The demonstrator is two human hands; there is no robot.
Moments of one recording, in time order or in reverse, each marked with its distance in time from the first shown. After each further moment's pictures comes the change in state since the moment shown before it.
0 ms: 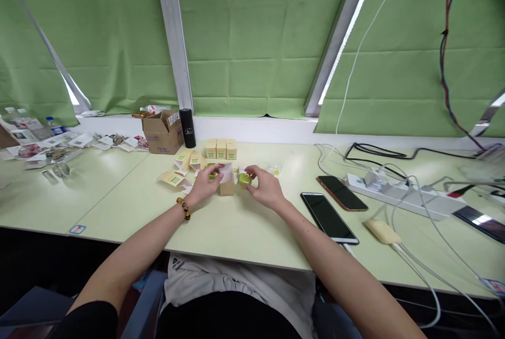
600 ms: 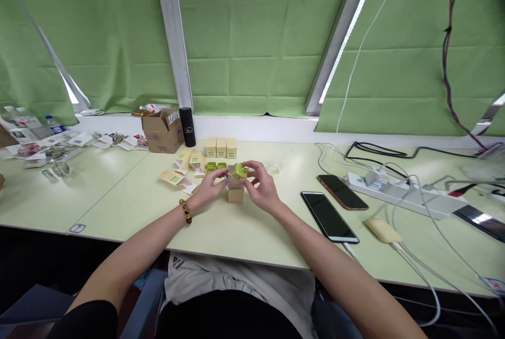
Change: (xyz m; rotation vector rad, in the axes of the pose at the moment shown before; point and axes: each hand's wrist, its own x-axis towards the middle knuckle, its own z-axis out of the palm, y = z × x) left_hand -0.010 0.009 0.010 -0.246 -0.134 -0.026; right_hand -0.008 -0.016 0.009 0.480 0.178 -0.217
